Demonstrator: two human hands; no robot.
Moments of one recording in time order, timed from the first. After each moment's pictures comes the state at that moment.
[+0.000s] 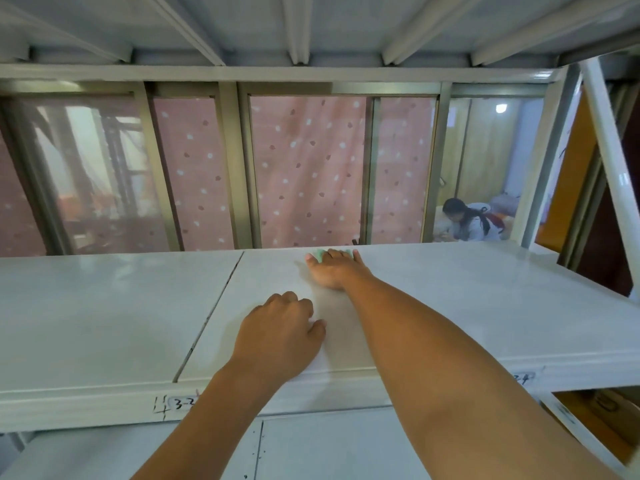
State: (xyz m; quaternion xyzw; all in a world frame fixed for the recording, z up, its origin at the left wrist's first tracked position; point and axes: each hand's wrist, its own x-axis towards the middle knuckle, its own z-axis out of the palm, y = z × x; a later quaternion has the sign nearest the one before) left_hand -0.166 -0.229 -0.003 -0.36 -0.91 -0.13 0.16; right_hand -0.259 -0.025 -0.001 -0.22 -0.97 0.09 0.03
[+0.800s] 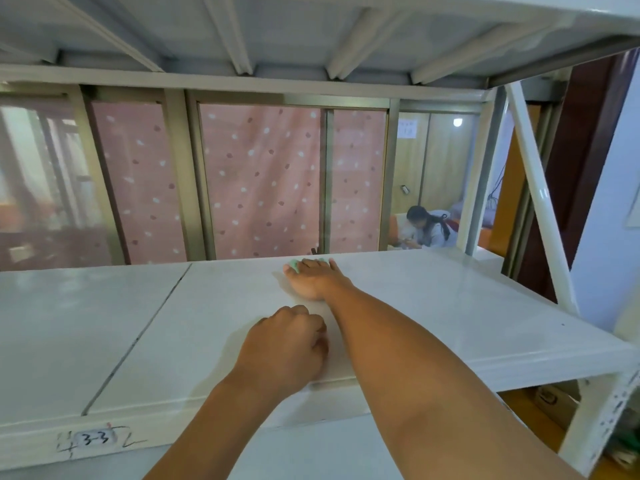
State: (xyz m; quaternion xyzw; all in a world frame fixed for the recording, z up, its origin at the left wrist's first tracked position) left_hand -0.126 -0.160 0.000 -0.47 -0.86 -0.15 0.16; right_hand -0.227 0.032 -0.002 -0.19 -0.98 0.08 0.03
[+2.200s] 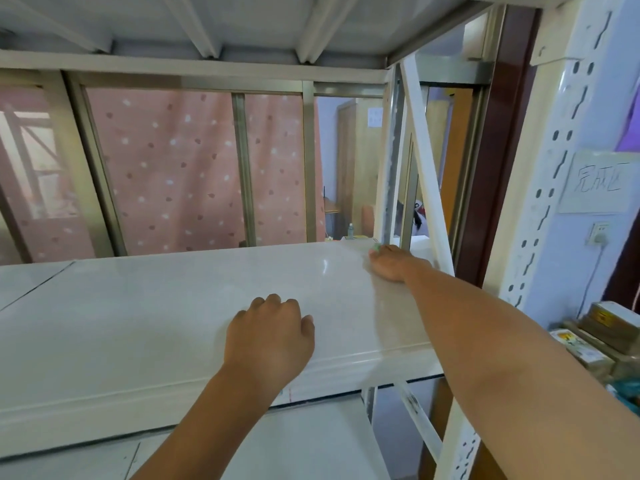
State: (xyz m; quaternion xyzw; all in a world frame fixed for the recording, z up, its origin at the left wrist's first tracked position) left_hand 0.002 0.023 0.006 -0.35 -0.92 -0.11 0.14; right_hand -0.027 0.355 -0.003 -0.35 -0.93 0.13 0.04
